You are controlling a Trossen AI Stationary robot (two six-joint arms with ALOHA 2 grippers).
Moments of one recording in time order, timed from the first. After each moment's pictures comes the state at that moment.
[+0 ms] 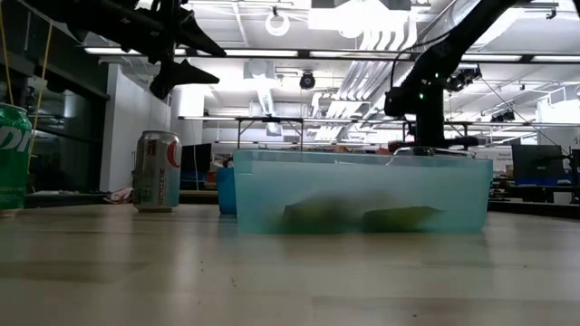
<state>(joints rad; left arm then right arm) 0.31 0.89 0.58 0.01 0.06 -0.57 -1.00 1.72 1.20 -0.83 0.23 0.79</state>
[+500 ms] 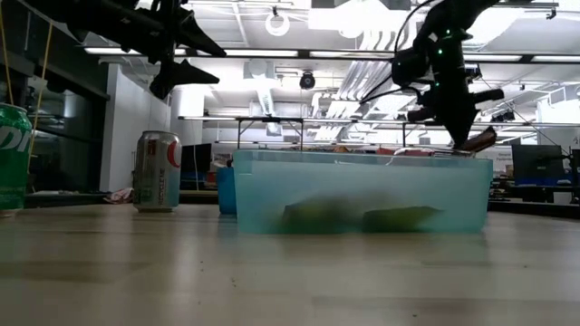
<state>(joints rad) 0.31 0.89 0.58 0.01 0.06 -0.57 -0.83 1.48 1.20 -1.23 0.36 0.63</state>
